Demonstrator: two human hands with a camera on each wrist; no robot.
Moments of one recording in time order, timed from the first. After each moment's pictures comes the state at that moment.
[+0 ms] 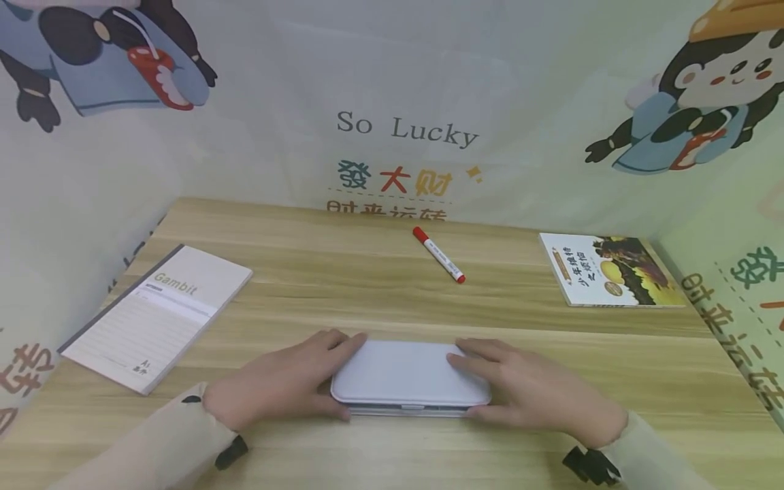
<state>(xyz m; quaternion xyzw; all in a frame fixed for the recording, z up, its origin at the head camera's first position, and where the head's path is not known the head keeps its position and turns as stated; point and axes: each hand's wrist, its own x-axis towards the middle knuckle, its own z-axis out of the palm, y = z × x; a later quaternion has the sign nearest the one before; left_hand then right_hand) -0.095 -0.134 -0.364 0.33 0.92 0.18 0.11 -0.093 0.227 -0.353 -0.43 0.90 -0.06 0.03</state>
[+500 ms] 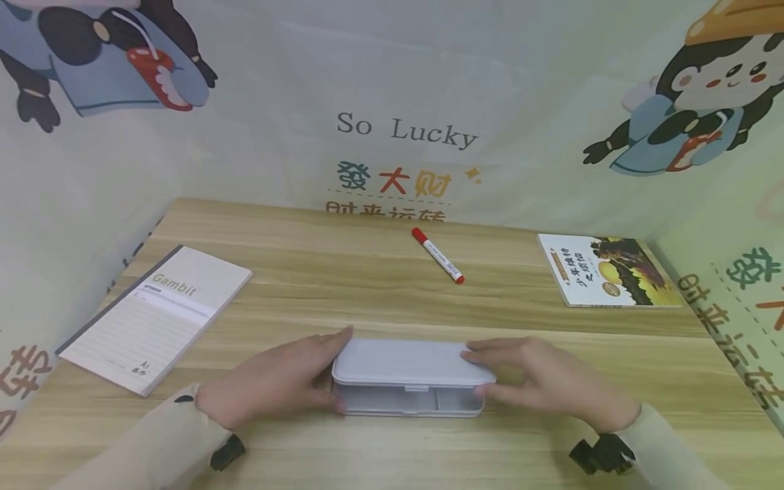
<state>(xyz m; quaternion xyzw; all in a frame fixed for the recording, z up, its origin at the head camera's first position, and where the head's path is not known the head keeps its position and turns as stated) -0.099 -0.140 -0.362 0.31 0.91 0.24 0.14 -0.105 0.244 -0.345 -0.42 0.89 -0.18 0.04</state>
